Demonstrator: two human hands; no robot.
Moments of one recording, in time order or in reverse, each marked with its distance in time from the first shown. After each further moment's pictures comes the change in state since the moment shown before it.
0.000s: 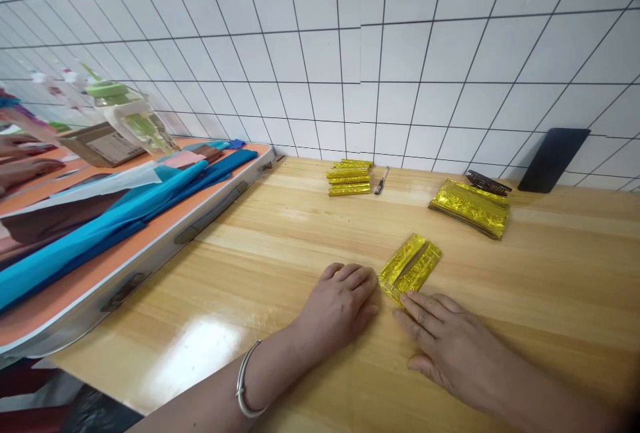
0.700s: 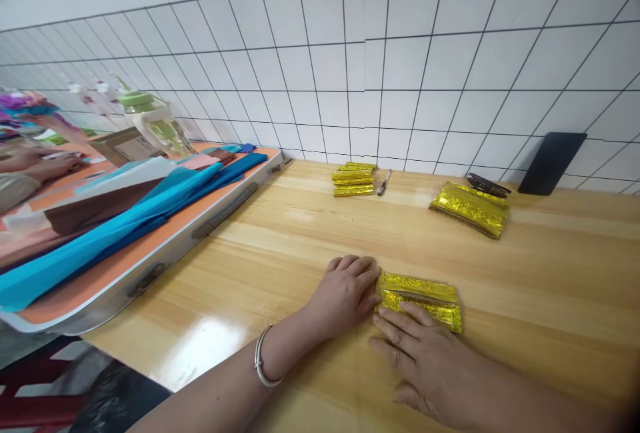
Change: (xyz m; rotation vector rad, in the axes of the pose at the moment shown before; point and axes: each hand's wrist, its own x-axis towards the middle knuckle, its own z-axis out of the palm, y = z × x) left_hand 0.001 0.002 0.006 0.000 0.018 -0.067; right_hand 0.008 -0.030 -0.017 0.221 -0.106 -0.204
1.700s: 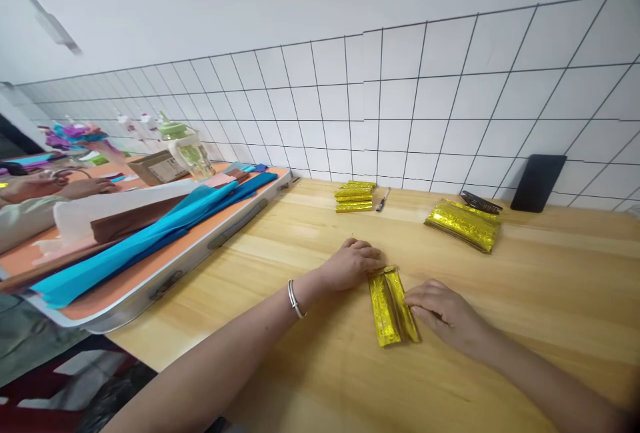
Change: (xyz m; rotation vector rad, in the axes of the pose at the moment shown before) left_hand 0.060 -0.037 -0.003 0.170 -0.032 0.315; right_hand -0.025 0.077 0.007 0.329 0.332 0.207
